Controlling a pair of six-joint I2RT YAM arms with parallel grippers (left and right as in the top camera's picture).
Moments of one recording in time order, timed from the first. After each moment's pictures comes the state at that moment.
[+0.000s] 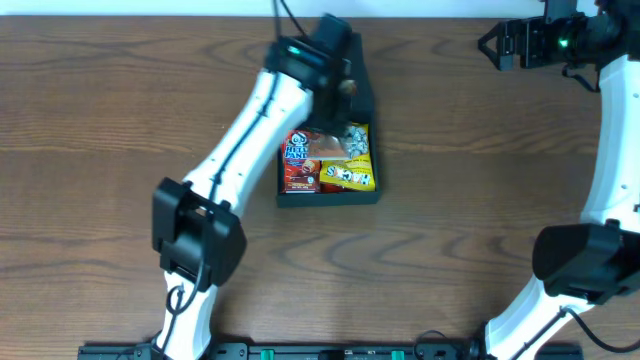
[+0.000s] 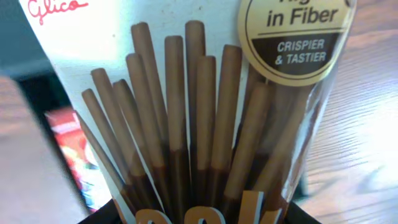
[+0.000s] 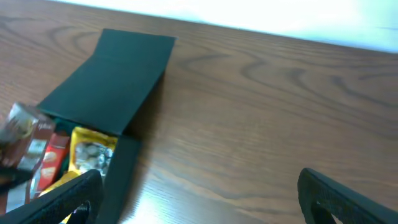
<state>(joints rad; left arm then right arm) -0.56 2.13 2.08 -1.26 0.09 -0.37 -0.20 1.96 2.21 -1.21 -0.45 -0.27</state>
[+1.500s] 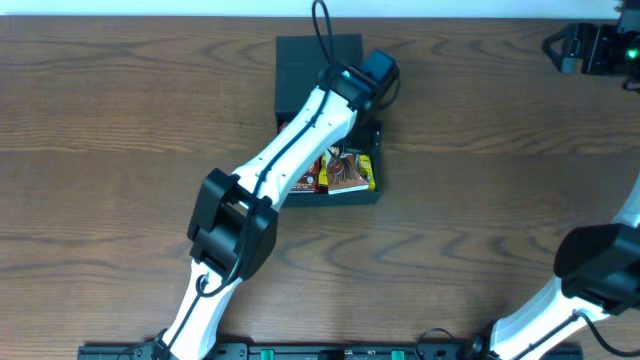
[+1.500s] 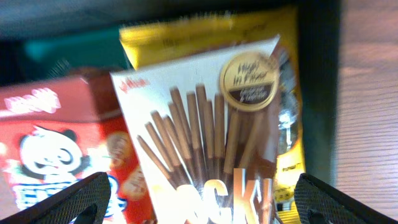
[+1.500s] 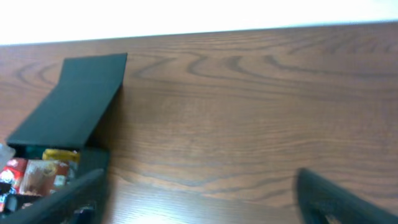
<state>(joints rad) -0.65 2.25 2.12 -1.28 -0.09 -0.51 -0.41 1.96 2.21 -1.21 -0.51 -0.24</state>
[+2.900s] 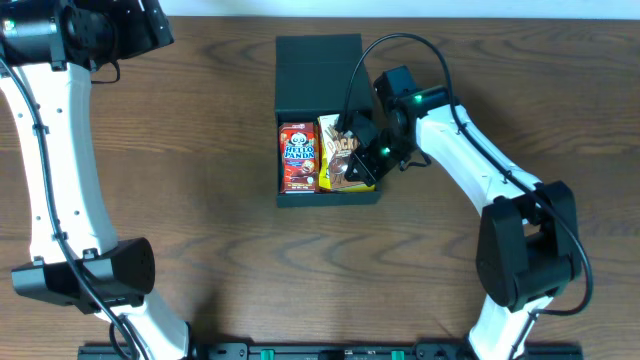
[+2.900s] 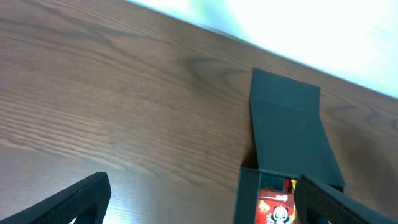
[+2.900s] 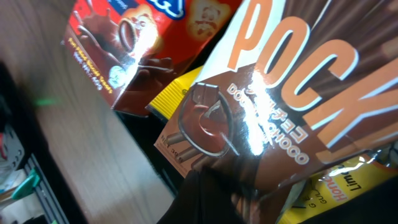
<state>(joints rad) 0.13 1.90 2.33 -1.33 0.18 -0.21 0.36 1.95 1.48 -1.00 -0.55 -0.35</state>
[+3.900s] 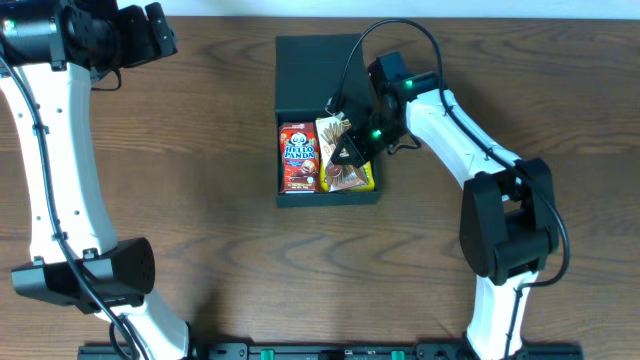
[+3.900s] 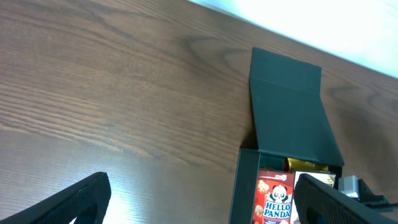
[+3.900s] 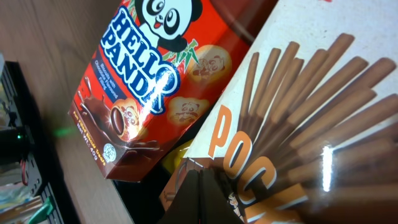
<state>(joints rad) 0.13 1.90 2.33 -1.40 0.20 -0.20 0.34 2.11 1.64 -0.97 -0.66 -0.32</state>
